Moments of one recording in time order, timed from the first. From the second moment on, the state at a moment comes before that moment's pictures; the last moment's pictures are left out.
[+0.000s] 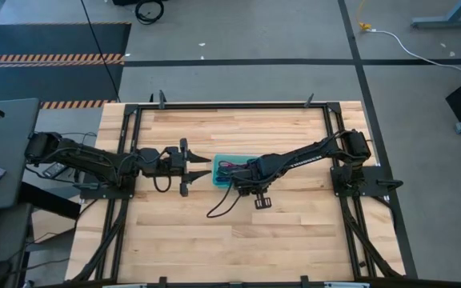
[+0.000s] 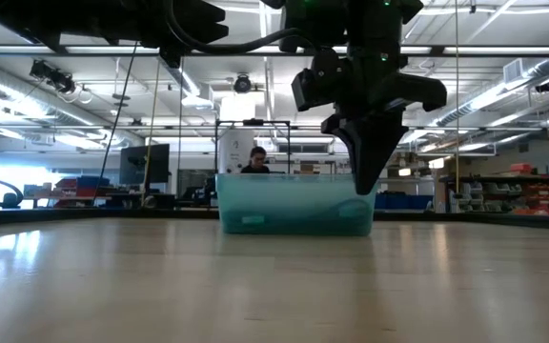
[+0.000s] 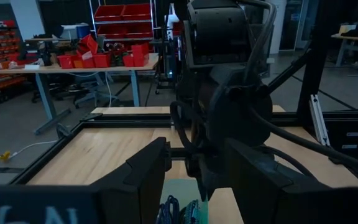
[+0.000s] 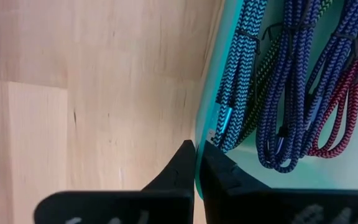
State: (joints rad) left arm -0.10 1.09 0.46 0.63 -0.18 0.03; right arm 0.12 1.93 1.42 -0.96 0.05 -0.02
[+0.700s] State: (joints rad) left arm -0.10 1.09 0.46 0.63 -0.18 0.03; right arm 0.12 1.93 1.42 -0.97 0.03 -0.05
